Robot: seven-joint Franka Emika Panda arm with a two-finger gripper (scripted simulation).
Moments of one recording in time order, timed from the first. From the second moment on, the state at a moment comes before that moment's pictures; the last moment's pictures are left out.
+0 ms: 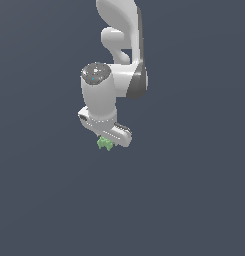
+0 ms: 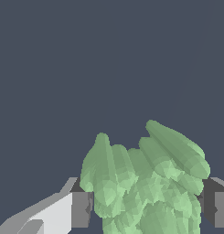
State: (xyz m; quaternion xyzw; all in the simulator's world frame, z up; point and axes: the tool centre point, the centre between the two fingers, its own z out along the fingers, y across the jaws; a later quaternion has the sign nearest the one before) arm 0.011 -0.060 0.165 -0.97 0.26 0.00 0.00
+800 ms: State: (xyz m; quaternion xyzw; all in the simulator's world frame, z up) arm -0.074 -0.122 0.310 -0.97 0.26 0.00 0.00
